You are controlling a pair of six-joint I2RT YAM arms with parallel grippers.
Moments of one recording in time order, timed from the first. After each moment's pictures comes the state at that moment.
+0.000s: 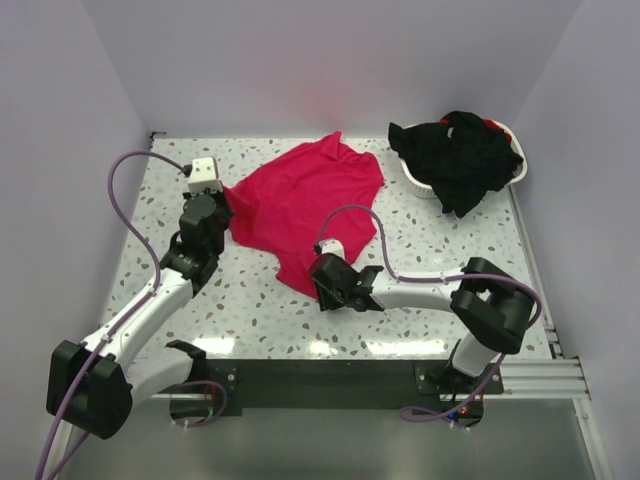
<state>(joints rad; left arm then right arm) -0.36 1.07 0.70 0.24 -0.53 -0.11 1.05 1.64 0.88 -0.23 0.28 0.65</state>
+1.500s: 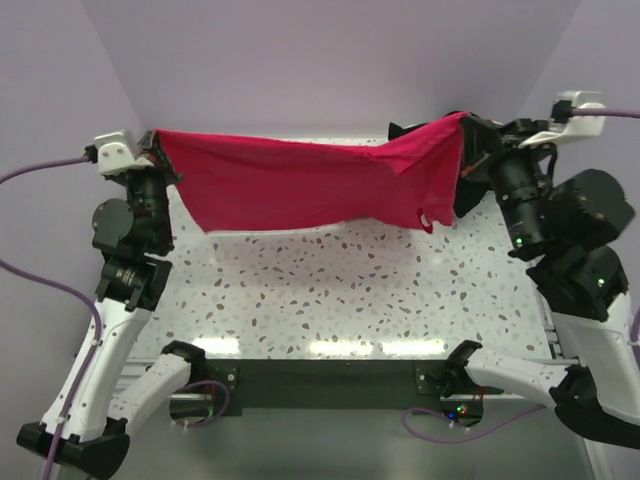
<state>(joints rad) -0.29 0.84 1.03 0.16 -0.49 -0.02 0.74 1.00 1.66 -0.43 0.56 0.15</state>
